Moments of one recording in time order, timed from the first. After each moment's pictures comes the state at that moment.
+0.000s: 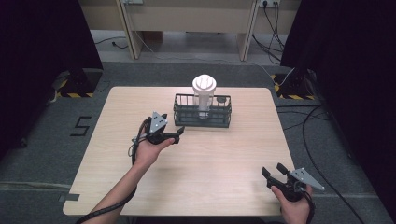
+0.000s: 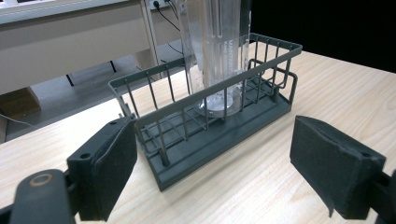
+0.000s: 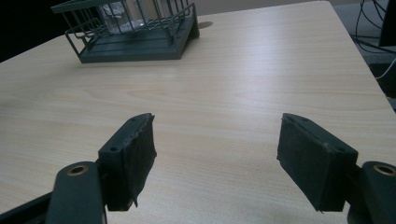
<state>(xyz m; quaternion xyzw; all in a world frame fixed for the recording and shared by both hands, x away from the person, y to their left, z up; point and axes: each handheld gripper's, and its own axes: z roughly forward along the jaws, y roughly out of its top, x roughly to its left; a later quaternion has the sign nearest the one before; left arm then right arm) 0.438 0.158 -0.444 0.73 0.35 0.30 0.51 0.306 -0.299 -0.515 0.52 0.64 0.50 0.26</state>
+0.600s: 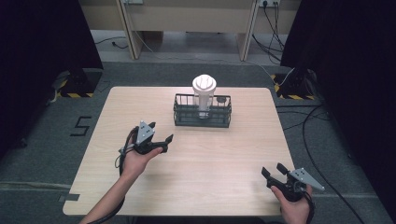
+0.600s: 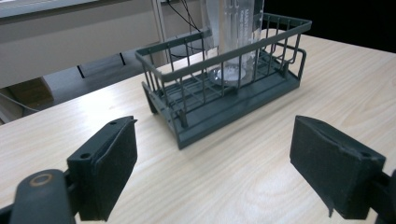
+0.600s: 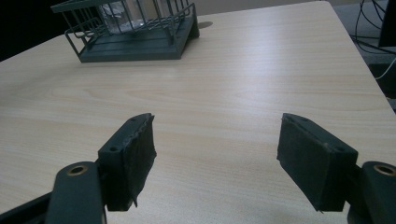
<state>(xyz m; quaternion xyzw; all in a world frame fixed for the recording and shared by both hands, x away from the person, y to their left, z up) 0.409 0.193 -0.460 0.72 0.37 0.31 0.50 0.306 -0.298 -0.514 0.52 0.64 0.50 0.26</state>
